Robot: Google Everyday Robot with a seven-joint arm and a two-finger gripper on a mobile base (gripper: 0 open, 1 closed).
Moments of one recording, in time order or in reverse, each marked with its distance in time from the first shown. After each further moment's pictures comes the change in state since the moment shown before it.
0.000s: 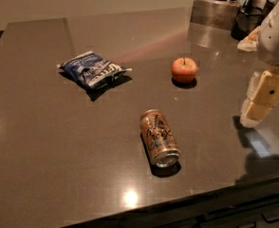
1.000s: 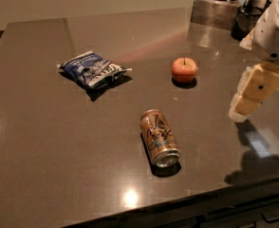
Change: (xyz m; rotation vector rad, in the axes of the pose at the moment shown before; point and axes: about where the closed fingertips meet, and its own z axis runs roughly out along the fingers) arm -0.009 -0.004 -0.001 0.020 -0.003 0.127
